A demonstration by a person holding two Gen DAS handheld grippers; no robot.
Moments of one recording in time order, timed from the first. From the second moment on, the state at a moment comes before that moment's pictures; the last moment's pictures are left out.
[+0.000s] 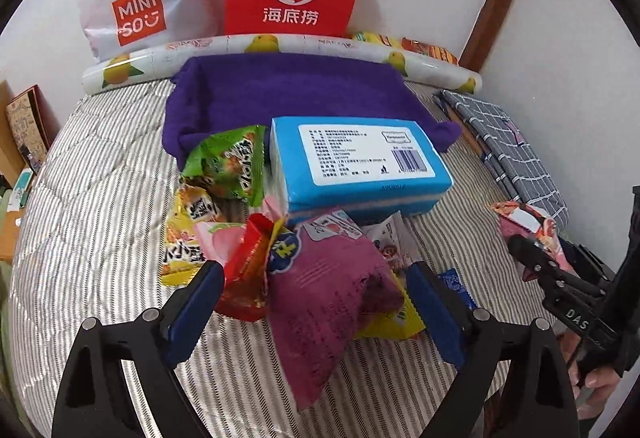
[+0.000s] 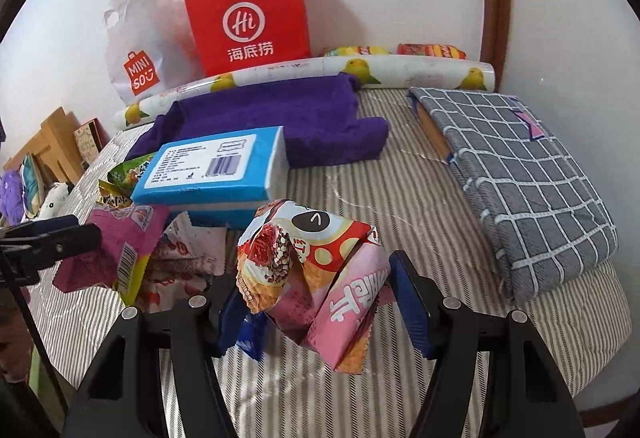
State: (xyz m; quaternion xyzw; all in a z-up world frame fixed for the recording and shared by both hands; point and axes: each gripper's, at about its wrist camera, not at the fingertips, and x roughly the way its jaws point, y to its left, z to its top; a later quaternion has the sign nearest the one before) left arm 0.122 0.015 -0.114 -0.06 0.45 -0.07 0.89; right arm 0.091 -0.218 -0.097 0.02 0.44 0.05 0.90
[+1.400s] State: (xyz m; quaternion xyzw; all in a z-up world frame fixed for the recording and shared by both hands) left arm 0.076 0.072 -0.061 -0.13 0.40 -0.06 0.91; right arm 0.071 -0.210 -0.052 0.01 0.44 0.04 0.90
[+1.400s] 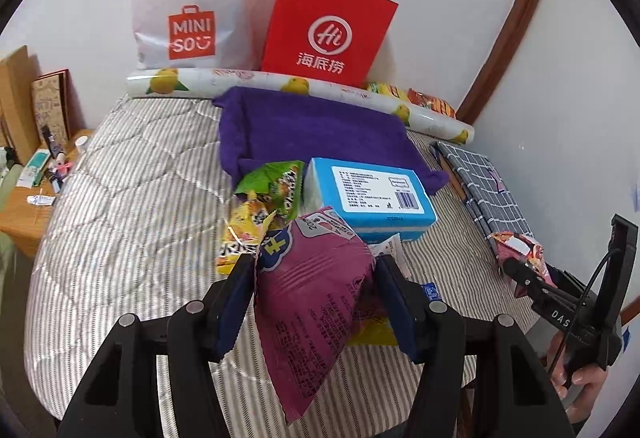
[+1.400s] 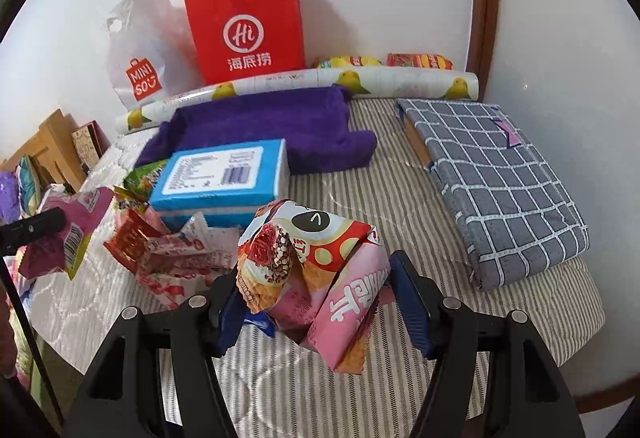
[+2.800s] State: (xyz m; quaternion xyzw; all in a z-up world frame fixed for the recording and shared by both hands) left arm 0.209 0.088 0.013 -0.12 0.37 -0.06 0.92; right arm 0.222 -0.173 0.021 -0.01 0.39 0.07 0.92
